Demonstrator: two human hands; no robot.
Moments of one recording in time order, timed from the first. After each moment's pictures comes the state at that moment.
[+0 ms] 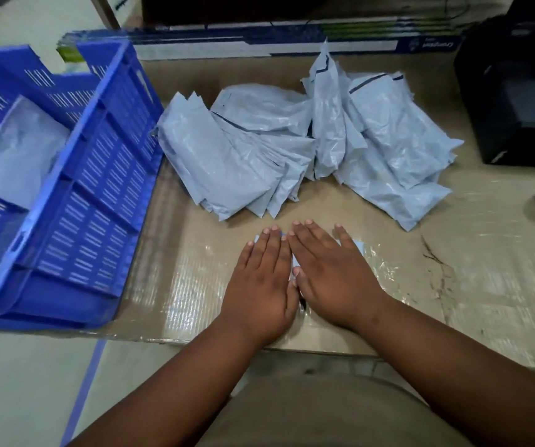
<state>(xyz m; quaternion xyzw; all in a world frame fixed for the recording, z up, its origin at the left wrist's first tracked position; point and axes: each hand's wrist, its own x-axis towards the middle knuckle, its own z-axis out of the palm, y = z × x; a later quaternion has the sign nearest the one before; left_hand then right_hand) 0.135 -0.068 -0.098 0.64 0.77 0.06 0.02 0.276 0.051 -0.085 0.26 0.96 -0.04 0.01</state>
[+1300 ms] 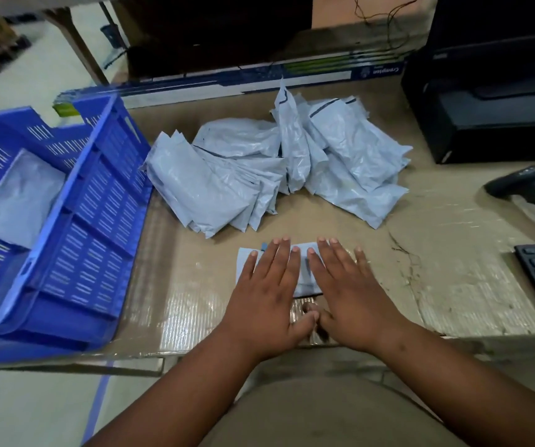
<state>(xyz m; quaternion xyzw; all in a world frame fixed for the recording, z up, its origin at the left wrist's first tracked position) 0.161 -0.077 -0.062 0.72 0.69 0.07 0.01 0.351 0.025 -0.079 0.34 0.94 -0.06 0.02</state>
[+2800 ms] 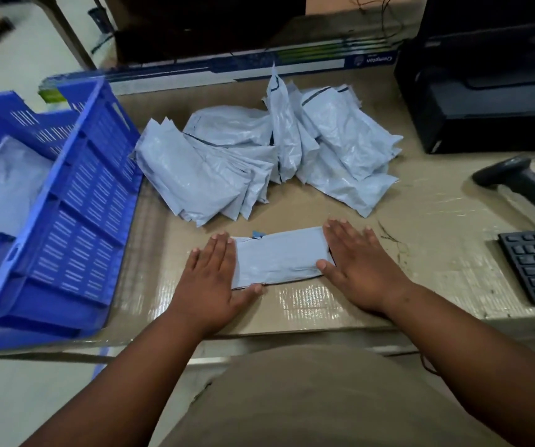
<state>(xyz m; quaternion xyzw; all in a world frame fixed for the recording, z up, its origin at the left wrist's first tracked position) 0.089 -0.096 -0.089 0.62 0.78 0.01 0.05 0.373 0.071 -0.079 0.38 0.91 -0.14 0.04</state>
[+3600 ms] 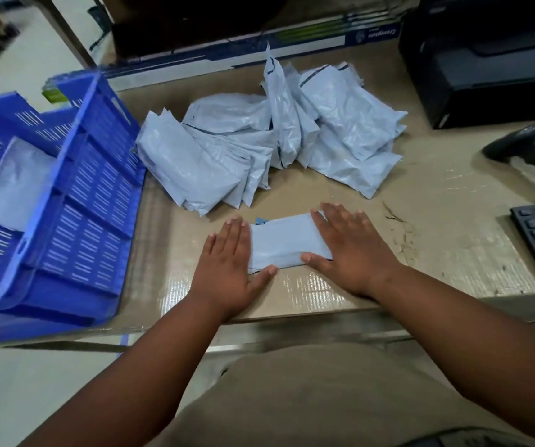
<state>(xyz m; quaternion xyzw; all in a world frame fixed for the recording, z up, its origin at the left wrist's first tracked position) 0.106 -0.086 -0.094 0.64 0.77 0.00 0.03 0.353 0.062 -0.090 0.38 0.92 -0.10 0.01</state>
